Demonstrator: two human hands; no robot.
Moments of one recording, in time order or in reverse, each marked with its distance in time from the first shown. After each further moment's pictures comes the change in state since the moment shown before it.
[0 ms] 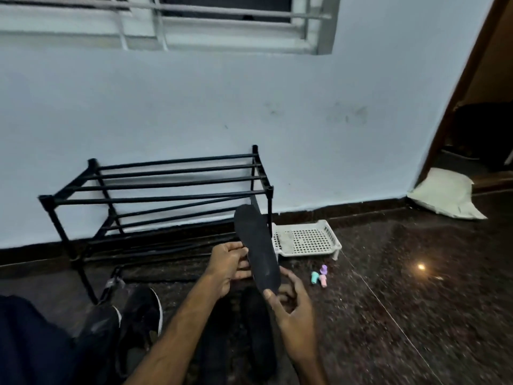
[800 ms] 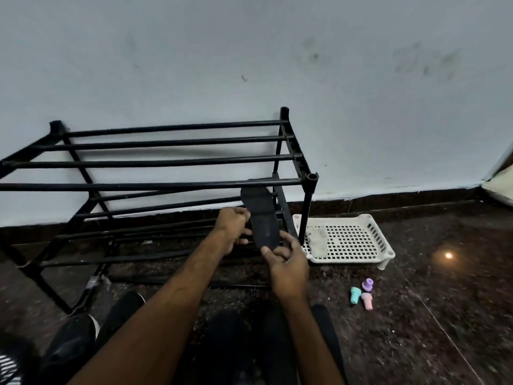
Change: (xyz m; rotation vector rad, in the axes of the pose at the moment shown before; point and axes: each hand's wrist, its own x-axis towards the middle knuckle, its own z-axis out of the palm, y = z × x) left_hand 0.221 -0.010 -0.038 0.322 0.178 -0.040; right_hand 0.191 0.095 0.094 -0.078 0.029 0.147
